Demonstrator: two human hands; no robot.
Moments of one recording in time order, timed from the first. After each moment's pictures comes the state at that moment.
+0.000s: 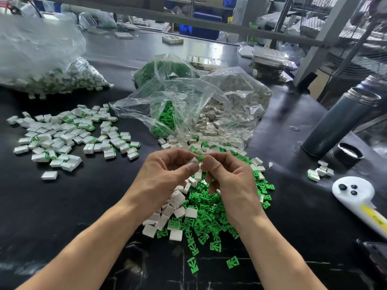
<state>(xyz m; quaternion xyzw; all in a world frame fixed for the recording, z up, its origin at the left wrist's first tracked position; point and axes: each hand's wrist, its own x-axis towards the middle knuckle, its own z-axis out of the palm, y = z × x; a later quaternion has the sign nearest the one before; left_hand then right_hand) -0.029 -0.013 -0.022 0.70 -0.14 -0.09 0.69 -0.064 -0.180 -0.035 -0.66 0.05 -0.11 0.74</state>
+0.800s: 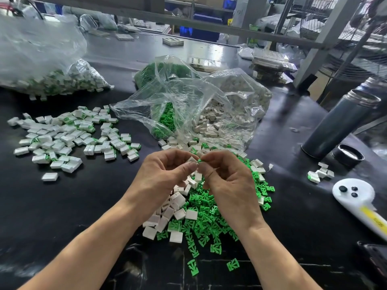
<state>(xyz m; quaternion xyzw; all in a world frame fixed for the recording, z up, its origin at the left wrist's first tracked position) -0.028 -0.012 -0.021 0.69 -0.12 -0.09 0.71 -0.068 -0.178 -0.038 -0.78 -0.02 -0.18 0.60</state>
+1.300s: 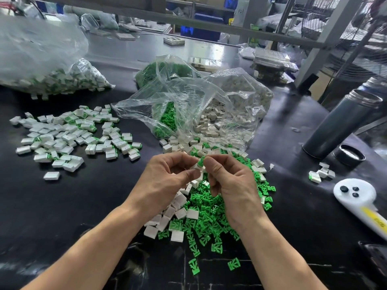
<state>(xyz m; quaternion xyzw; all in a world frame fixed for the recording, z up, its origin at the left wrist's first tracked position) -0.027 -0.013 -0.026 0.72 -0.15 -0.10 0.67 -0.064 -0.178 -0.034 -0.63 0.04 -0.10 0.77</state>
